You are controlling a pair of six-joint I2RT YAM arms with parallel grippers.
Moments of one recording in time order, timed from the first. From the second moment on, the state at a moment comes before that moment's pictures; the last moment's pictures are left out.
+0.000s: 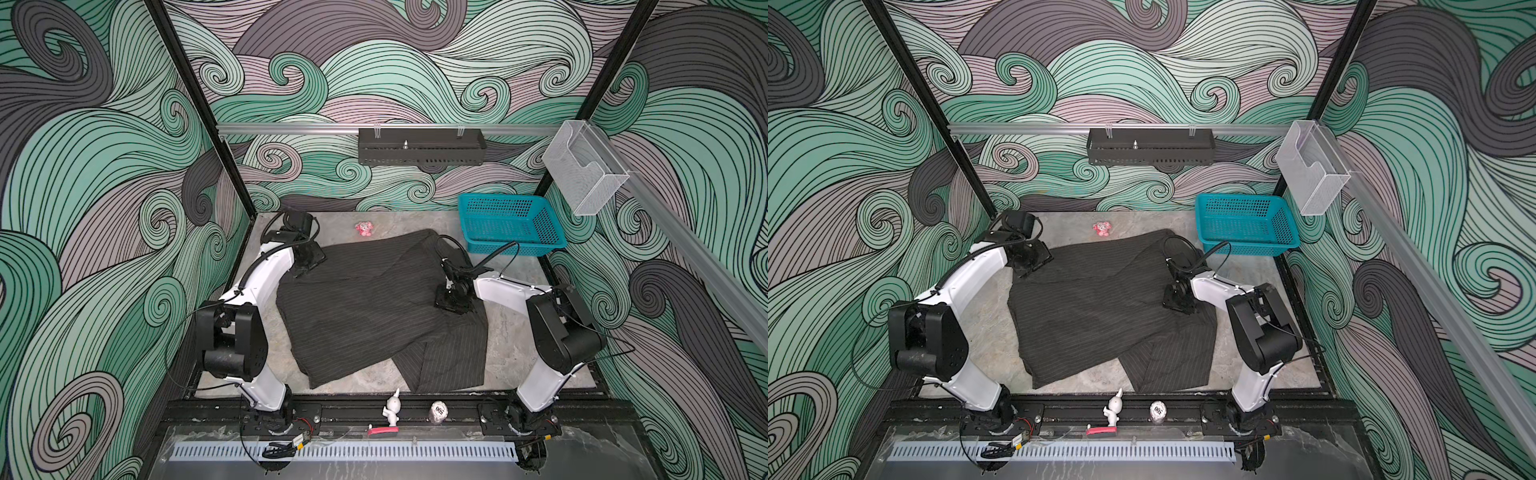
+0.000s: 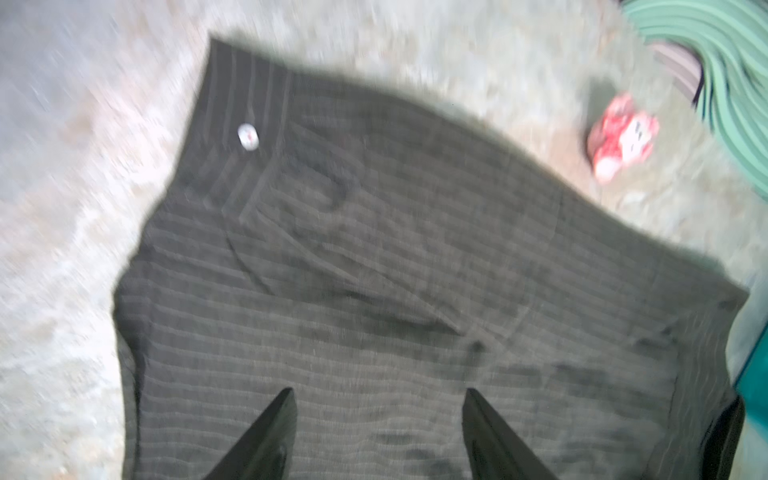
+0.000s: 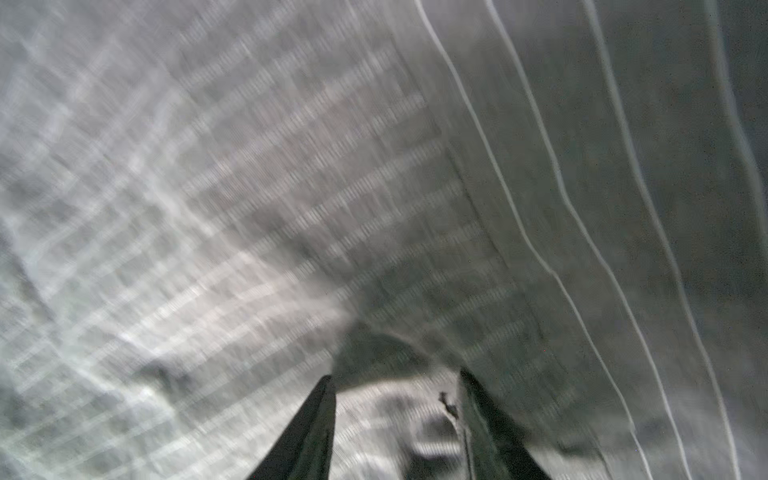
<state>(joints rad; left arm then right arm) -0.08 1.68 1.42 -0.87 -0.06 -0.73 0.43 1.73 1.00 -0.58 -0.09 0.60</state>
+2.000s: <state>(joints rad) 0.05 2.30 2.52 -0.73 0.02 -0.70 0.50 1.74 0.96 -0.54 -0.14 0.48</state>
